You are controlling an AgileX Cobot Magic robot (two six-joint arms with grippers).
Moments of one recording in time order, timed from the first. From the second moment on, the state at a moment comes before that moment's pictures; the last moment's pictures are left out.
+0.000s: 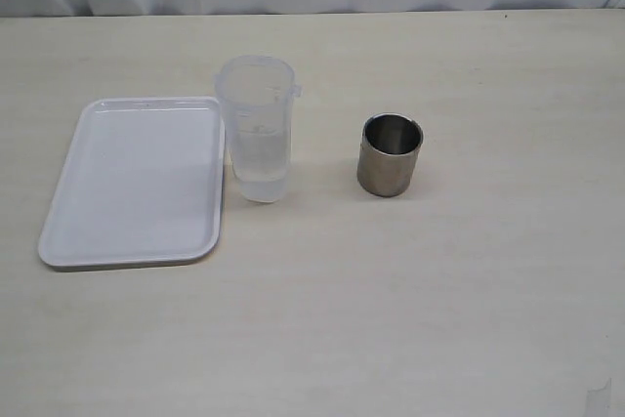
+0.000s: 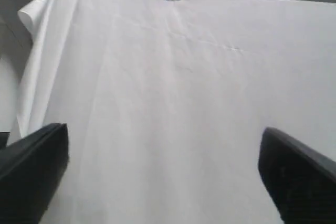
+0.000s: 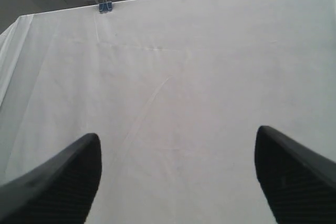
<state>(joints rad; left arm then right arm) 0.04 0.23 -0.15 0.28 -0.66 -0.29 0.10 0.00 0.00 -0.12 -0.58 0.17</state>
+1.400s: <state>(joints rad) 0.02 1.76 -0.45 1.06 -1.21 -0.34 0.10 0.24 -0.01 -0.14 -0.59 0.17</state>
